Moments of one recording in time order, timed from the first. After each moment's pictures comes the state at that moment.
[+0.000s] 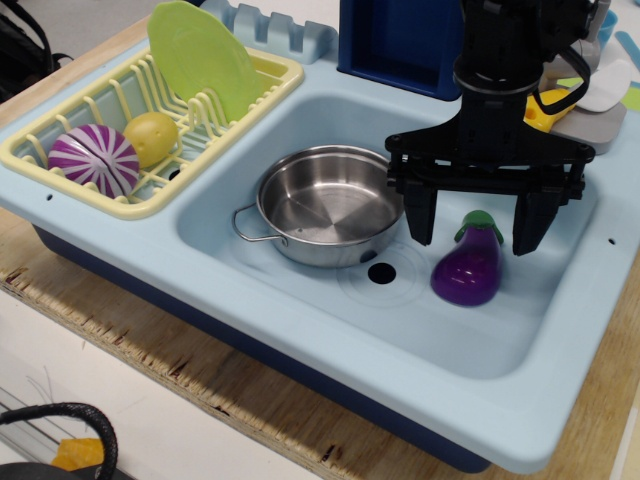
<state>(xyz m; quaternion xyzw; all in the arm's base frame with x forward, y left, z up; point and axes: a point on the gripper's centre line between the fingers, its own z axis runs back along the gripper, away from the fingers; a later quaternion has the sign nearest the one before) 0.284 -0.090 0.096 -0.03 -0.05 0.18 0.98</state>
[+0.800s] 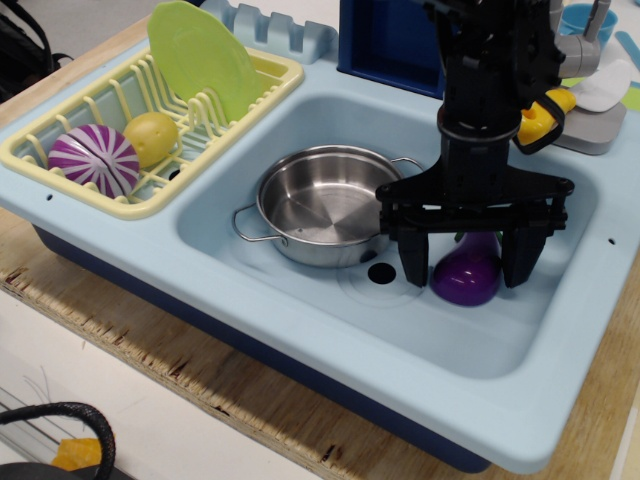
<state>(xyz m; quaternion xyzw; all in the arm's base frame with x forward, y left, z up) 0.278 -0.091 0.067 -0.05 -0.03 0.24 0.97</state>
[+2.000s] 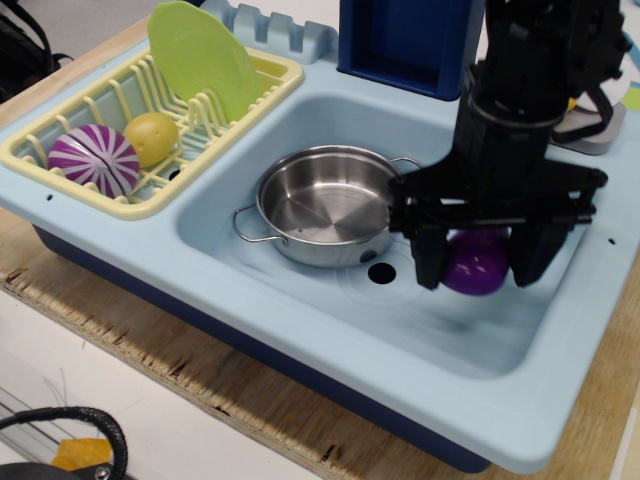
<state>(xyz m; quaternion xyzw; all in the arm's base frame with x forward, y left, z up) 0.253 -0.100 0.104 0.00 -0.04 0.30 0.95</state>
